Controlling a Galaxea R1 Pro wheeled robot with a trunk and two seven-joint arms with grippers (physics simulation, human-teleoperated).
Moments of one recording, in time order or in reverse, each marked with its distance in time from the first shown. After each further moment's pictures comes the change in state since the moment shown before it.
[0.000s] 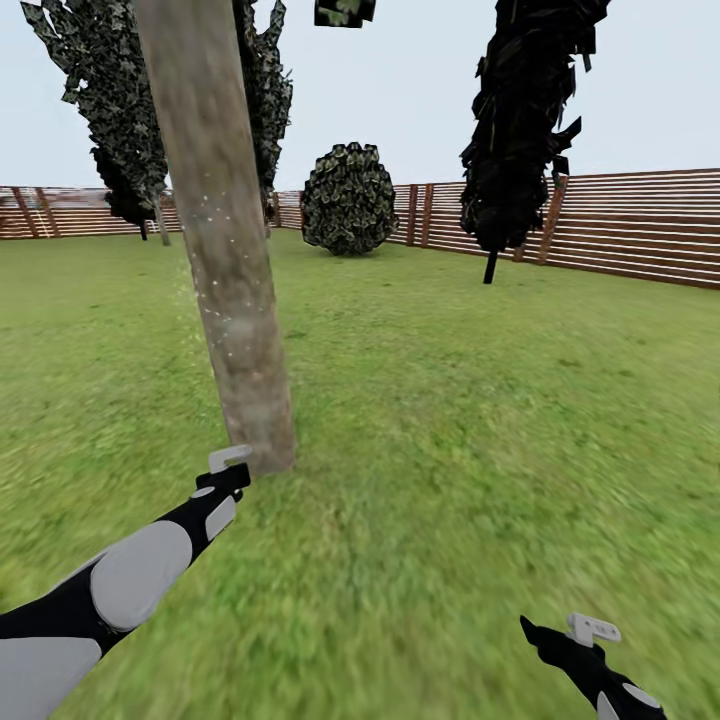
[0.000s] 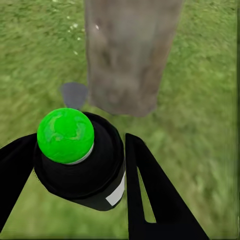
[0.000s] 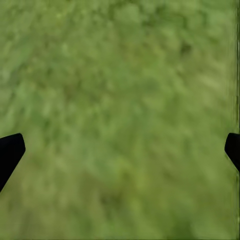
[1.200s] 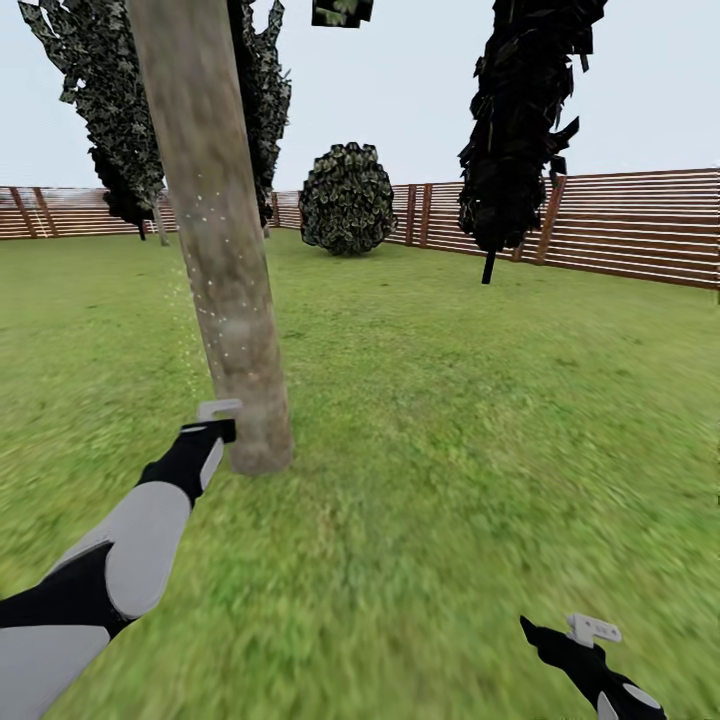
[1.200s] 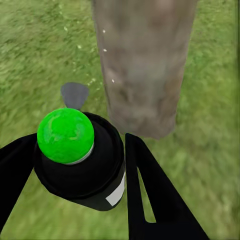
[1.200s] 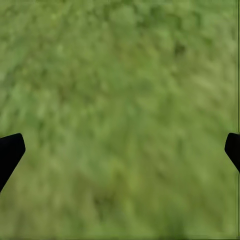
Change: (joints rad) left arm -0.059 -0.029 -0.146 -0.338 -0.017 0.406 -0.005; right arm 0.000 -0.001 -0.002 0.002 0.000 -0.002 0.000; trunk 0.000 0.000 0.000
